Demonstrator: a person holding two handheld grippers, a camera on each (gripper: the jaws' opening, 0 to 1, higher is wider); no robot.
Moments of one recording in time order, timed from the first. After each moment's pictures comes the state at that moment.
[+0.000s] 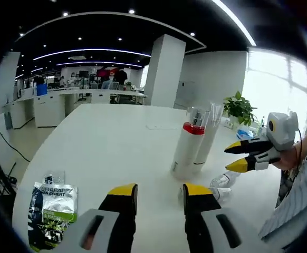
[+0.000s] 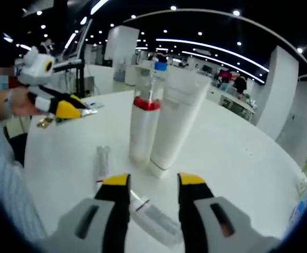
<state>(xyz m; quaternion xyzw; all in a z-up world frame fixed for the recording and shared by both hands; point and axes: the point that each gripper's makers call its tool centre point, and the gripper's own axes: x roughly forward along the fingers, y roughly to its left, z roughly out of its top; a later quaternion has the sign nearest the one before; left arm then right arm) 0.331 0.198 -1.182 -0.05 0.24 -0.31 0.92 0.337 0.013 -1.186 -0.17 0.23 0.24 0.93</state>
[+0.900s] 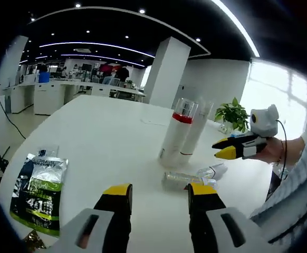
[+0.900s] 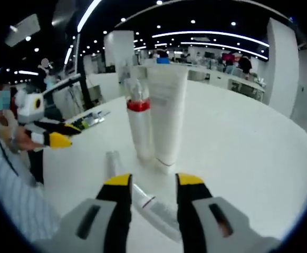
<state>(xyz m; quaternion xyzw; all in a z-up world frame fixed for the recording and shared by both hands) 0.301 0.193 -1.206 -0.10 0.26 -0.33 0.90 0.324 0.014 -1.186 -0.07 0.28 0.29 0.91</state>
